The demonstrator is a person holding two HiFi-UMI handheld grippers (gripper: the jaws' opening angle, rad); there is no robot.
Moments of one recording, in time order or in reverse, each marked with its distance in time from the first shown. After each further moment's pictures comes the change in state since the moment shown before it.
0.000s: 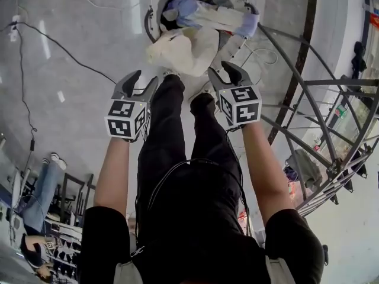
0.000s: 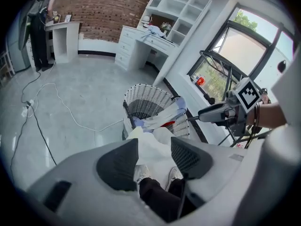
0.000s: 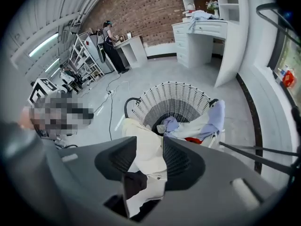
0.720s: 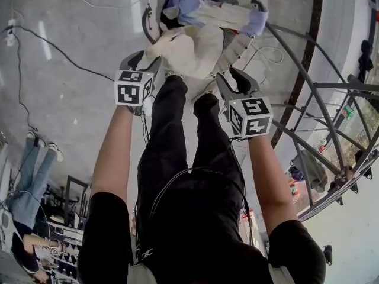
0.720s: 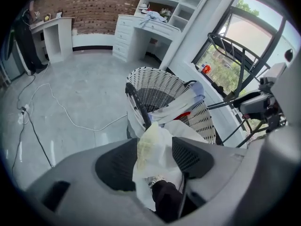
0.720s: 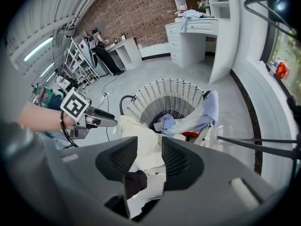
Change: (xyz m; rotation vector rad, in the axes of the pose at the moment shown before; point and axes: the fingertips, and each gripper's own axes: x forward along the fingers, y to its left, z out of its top) left arm 0.102 0.059 -0.016 0.052 0.096 0.045; right arm 0.004 -0.008 -0.023 0.062 -0.016 -0.025
